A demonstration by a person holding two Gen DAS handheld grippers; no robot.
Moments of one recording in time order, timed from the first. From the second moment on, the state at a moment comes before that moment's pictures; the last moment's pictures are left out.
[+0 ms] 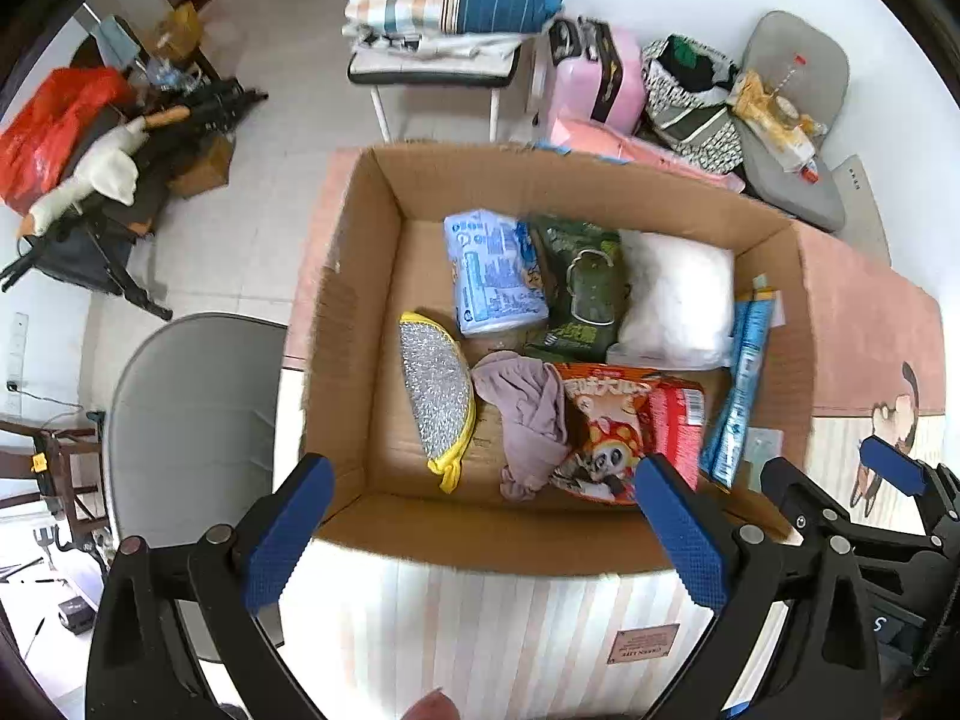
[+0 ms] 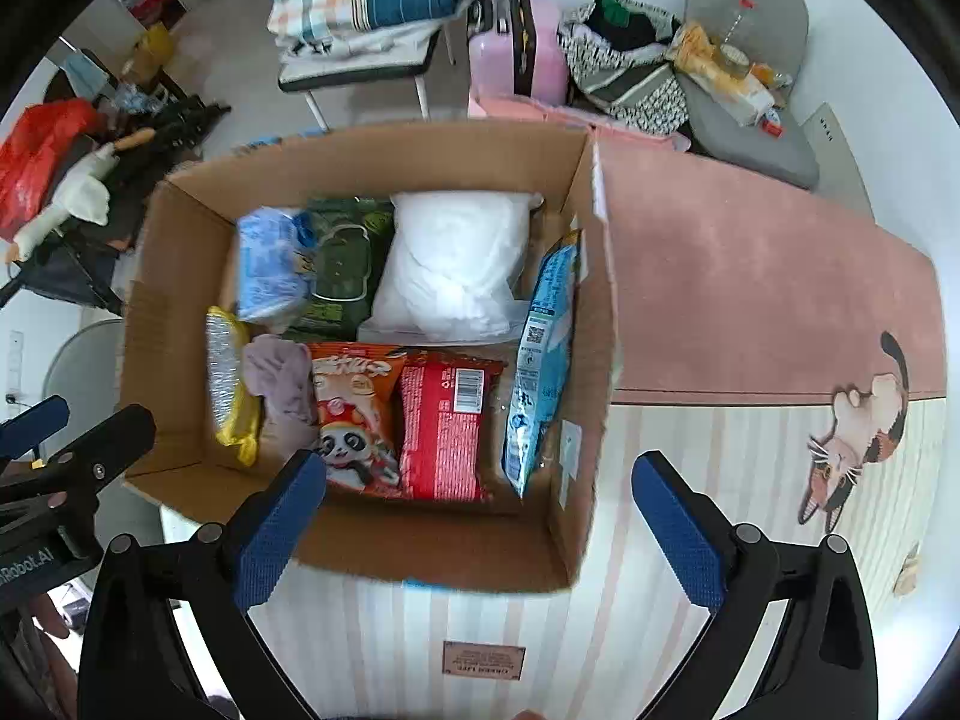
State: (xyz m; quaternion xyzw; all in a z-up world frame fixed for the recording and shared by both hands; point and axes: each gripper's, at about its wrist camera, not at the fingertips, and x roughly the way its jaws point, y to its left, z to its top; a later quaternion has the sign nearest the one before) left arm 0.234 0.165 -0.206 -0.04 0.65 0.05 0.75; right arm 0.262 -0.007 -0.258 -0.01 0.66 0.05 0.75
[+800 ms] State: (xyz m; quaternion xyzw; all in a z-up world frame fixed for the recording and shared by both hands) left arm 0.092 0.122 -0.018 -0.02 0.51 0.03 0.86; right arm 0.097 -0.048 -0.030 0.01 0.49 0.06 0.87
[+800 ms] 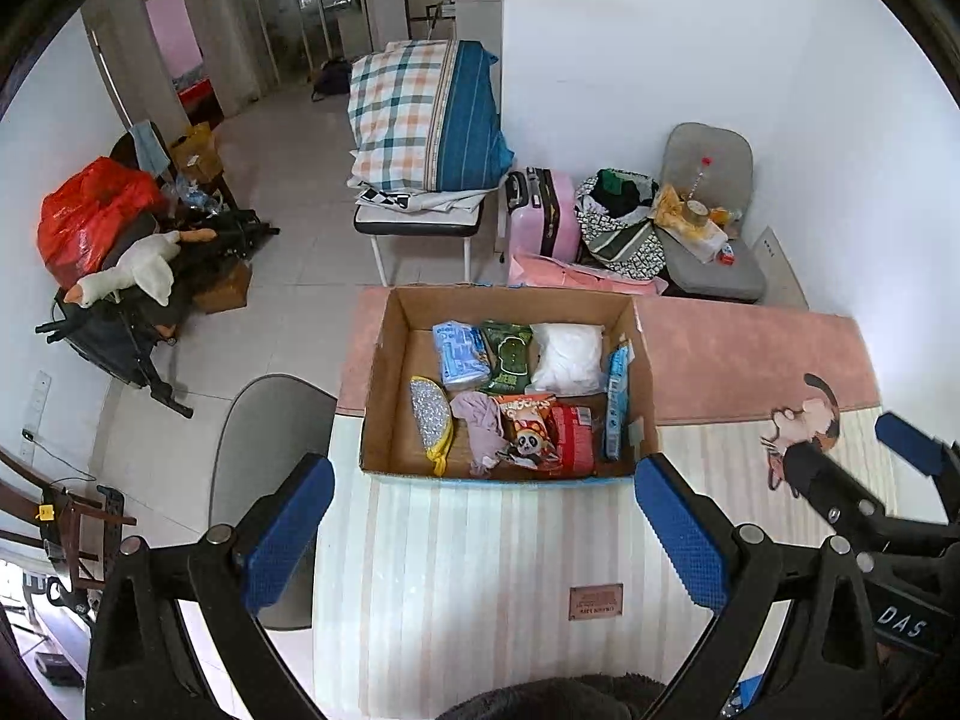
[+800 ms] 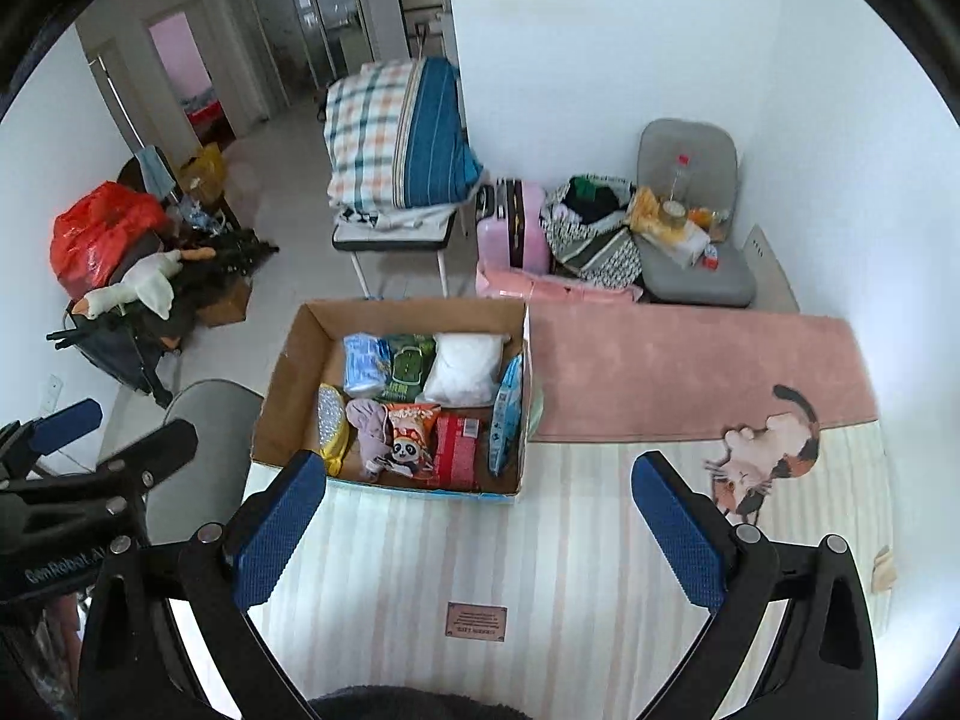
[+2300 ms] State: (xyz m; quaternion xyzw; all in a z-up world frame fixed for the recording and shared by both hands) left arm 0.072 0.131 -0.026 -0.02 0.50 0.07 0.86; right arm 0.083 -0.058 -0.029 -0.02 0.47 0.01 0.88
